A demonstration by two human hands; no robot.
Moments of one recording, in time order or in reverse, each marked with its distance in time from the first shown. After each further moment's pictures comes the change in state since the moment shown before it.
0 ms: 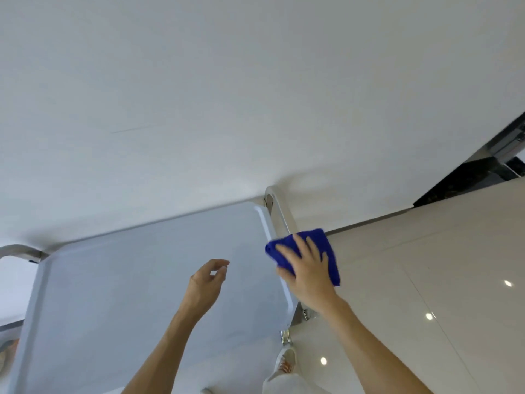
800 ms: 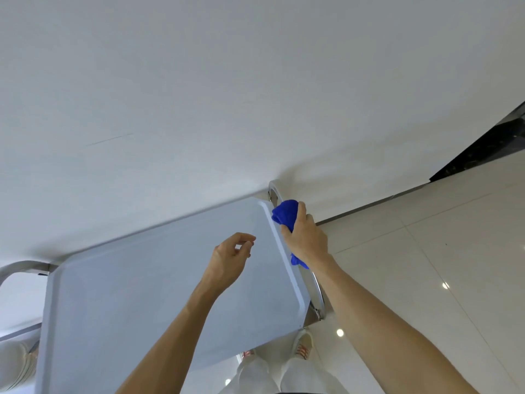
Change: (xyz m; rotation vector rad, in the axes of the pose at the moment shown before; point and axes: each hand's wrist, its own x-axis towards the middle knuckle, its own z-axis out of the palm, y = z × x) left_hand 0.051 0.063 0.016 0.124 -0.124 0.130; right_hand 0.104 0.009 0.013 0.198 0.108 0.279
